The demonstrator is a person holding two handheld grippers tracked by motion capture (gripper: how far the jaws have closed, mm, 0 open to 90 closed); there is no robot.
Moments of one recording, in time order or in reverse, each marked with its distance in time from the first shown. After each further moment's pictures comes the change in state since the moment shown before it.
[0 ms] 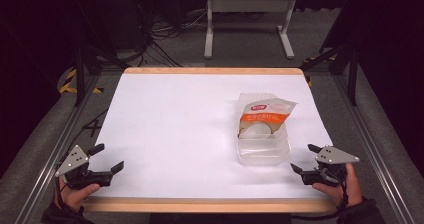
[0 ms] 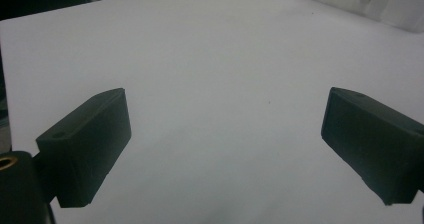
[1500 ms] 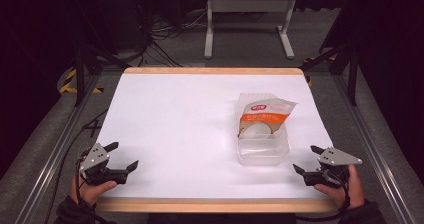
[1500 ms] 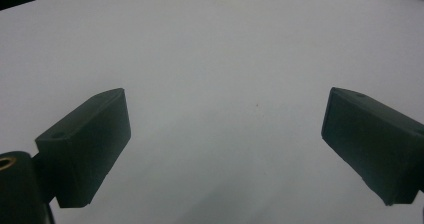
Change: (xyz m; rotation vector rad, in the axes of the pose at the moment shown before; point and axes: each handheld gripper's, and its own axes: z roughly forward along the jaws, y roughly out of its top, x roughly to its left) left arm -0.020 0.013 0.034 0.097 0.014 0.068; right arm -0.001 -0.006 -0.004 0.010 -0.024 0.020
